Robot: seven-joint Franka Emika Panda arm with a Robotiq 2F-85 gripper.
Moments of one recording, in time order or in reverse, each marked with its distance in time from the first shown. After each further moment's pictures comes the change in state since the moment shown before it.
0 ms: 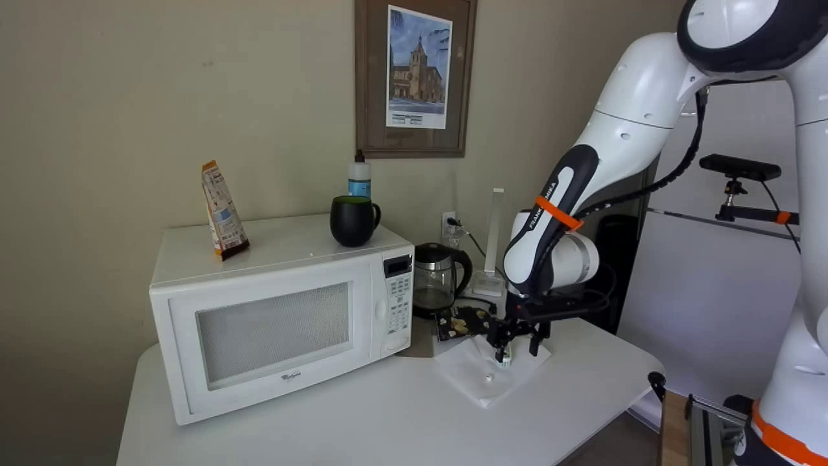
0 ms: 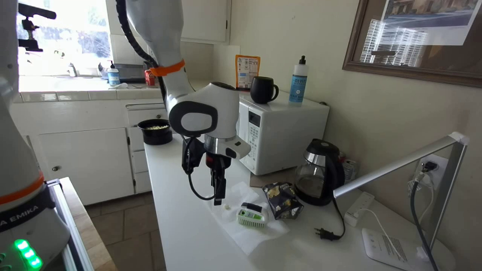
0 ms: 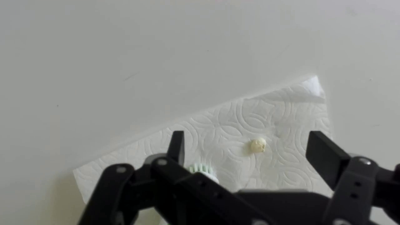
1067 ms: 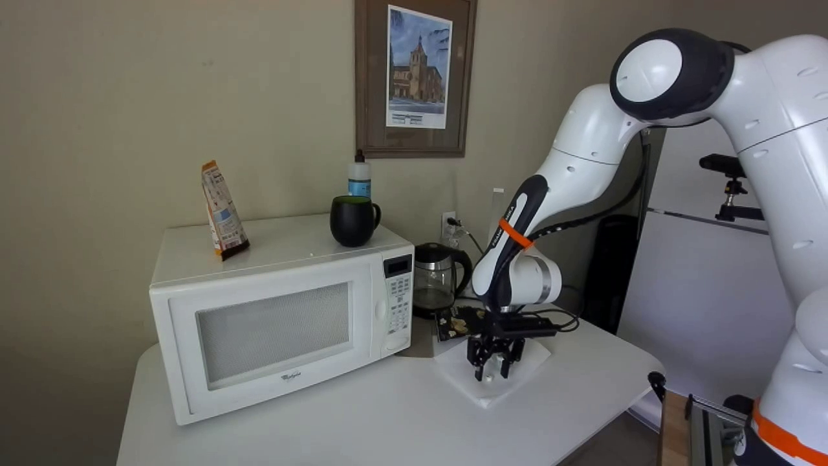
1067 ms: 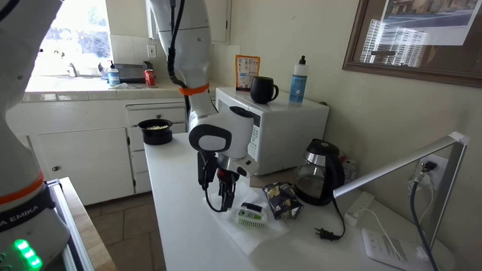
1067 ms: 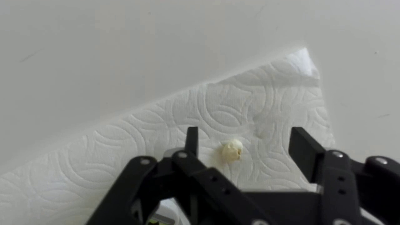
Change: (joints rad) arm -0.133 0.271 0.162 0.226 0.163 0.001 -0.125
